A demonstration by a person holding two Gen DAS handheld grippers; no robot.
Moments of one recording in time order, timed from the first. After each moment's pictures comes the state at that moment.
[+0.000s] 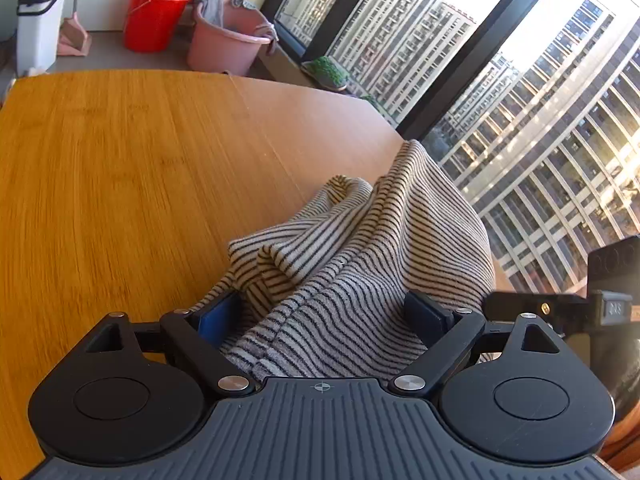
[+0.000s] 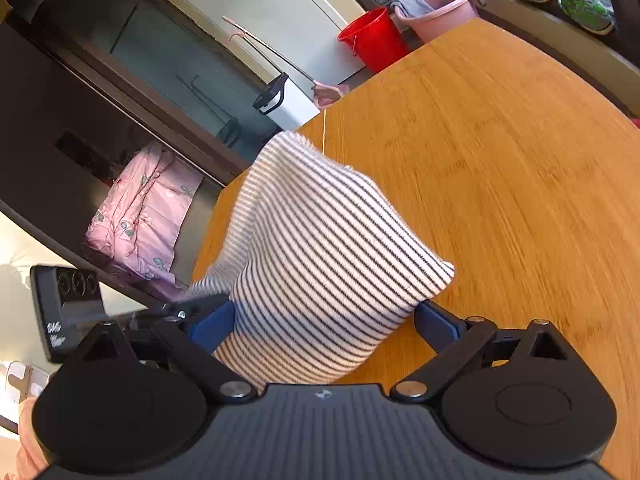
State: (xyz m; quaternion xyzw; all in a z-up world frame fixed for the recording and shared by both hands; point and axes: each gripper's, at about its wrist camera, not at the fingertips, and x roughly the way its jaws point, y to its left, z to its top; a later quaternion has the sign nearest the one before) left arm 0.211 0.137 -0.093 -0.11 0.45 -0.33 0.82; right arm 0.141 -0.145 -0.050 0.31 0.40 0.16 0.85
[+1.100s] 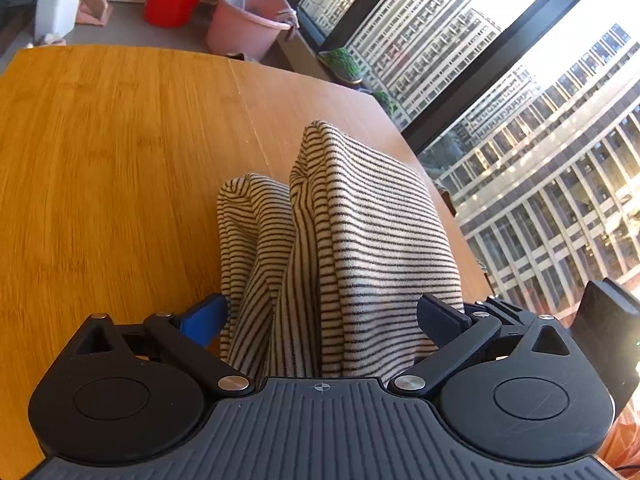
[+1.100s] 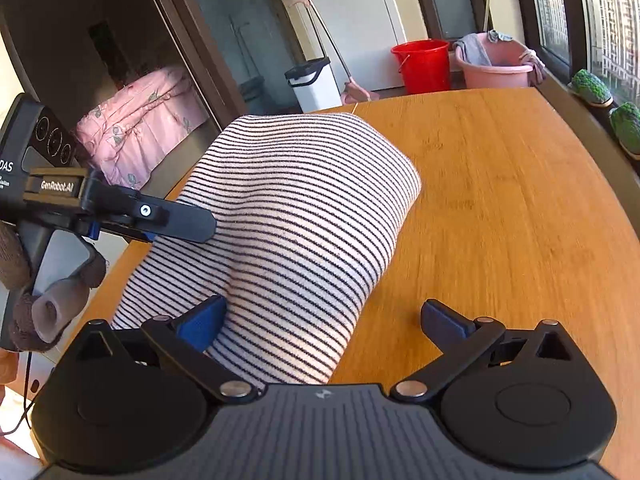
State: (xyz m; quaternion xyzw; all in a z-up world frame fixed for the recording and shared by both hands) left arm 0.219 0.119 -0.087 -0.11 0.48 -0.29 0.82; right arm 0.127 -0.118 -0.049 0.11 0.38 0.21 0.89
